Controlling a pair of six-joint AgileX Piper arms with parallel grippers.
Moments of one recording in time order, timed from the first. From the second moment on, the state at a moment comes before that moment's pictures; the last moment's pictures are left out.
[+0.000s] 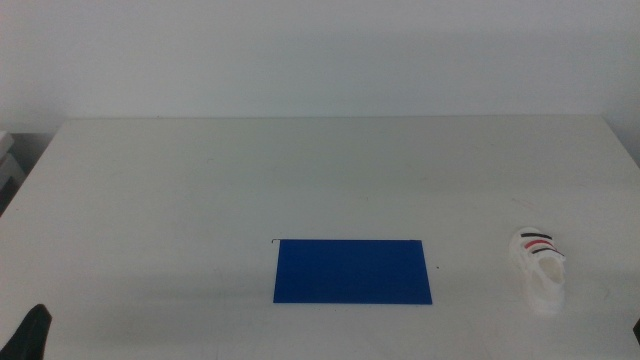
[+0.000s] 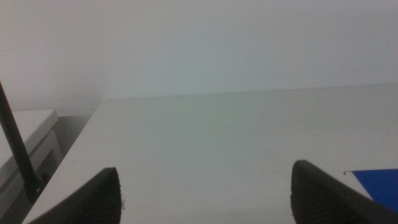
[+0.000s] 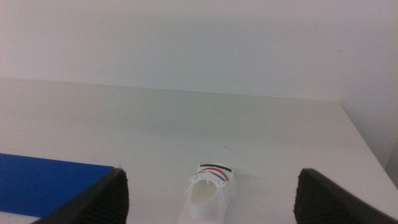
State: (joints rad) left arm -0.03 -0.01 0.03 -0.07 0.11 0.08; right arm 0.11 -0.01 0.03 0.03 0.13 -0.01
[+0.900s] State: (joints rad) left arm -0.03 -0.01 0.03 -0.07 0.11 0.08; right arm 0.11 0.25 -0.31 0.04 0.40 0.00
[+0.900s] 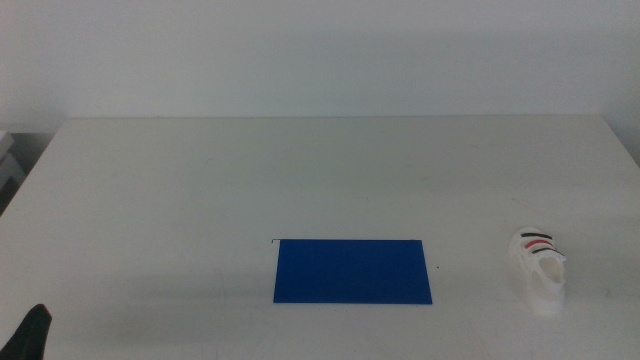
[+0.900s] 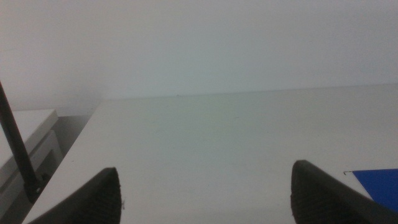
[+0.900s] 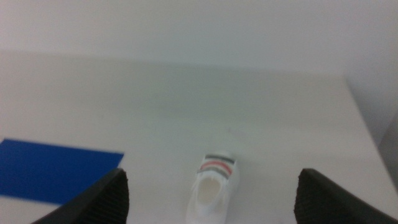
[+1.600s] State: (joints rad) left arm -0.03 -0.01 0.03 -0.07 0.11 0.08; right arm 0.11 0.98 -0.92 0.11 0.91 0.17
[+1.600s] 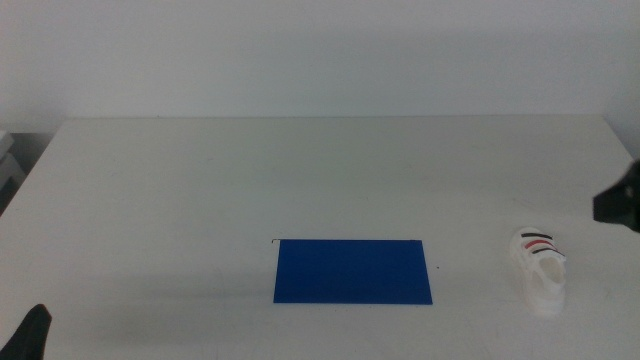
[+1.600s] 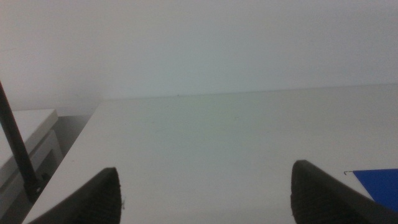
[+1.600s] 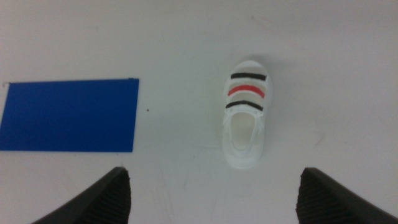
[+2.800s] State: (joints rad) left arm -0.03 -0.01 0.03 -0.07 0.11 0.08; right arm 0.11 1.77 -1.11 -0.01 0.78 0.32
